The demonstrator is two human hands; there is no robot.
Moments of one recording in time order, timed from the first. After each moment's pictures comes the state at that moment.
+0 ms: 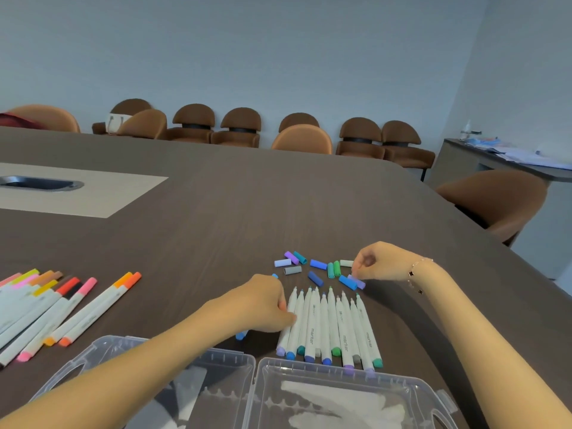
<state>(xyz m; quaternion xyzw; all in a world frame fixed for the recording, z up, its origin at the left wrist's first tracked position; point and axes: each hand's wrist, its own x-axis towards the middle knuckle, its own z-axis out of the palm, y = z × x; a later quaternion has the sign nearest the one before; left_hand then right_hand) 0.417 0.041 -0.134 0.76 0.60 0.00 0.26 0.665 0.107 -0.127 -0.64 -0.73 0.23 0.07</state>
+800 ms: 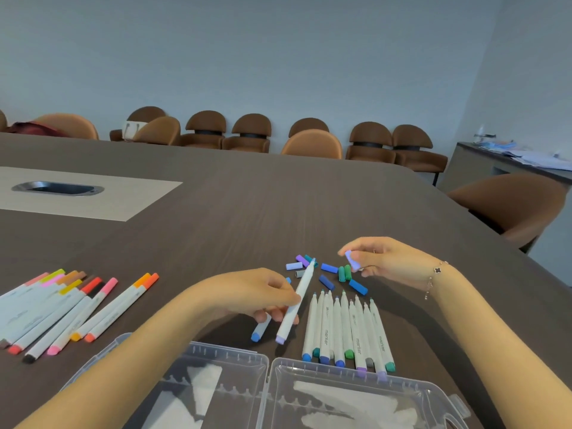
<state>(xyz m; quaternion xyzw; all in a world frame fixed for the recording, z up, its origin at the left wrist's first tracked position) 0.384 0.035 -0.106 0.70 0.54 0.07 0.47 0.641 0.082 -0.108 -0.54 -0.70 0.39 0.23</state>
